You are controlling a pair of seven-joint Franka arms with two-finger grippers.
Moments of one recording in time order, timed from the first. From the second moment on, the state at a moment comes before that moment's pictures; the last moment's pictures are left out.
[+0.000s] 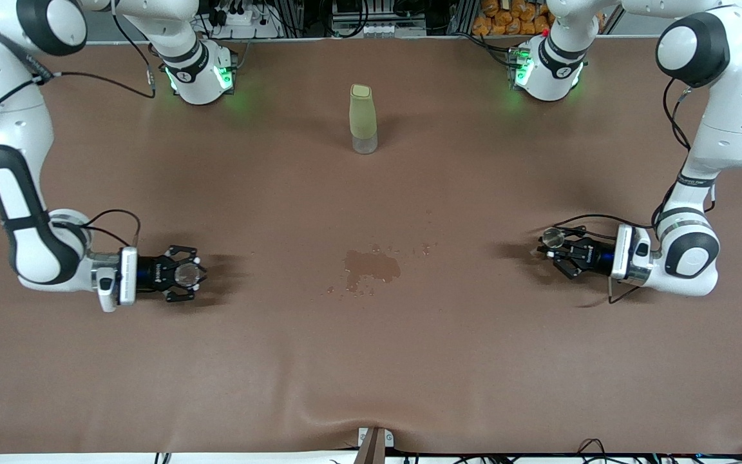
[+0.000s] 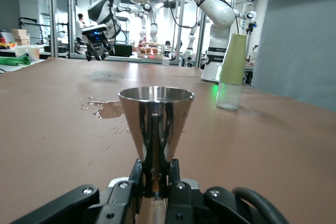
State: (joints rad) left arm 0.41 0.97 -0.18 -1.55 -0.93 1.44 2.45; right arm -0.37 0.84 0.19 -1.62 1.02 1.75 -2.13
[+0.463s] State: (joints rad) left arm 0.47 1.00 -0.18 -1.55 -0.88 1.44 2.45; right arm -0.52 0.95 0.19 -1.58 0.94 1.74 -2.27
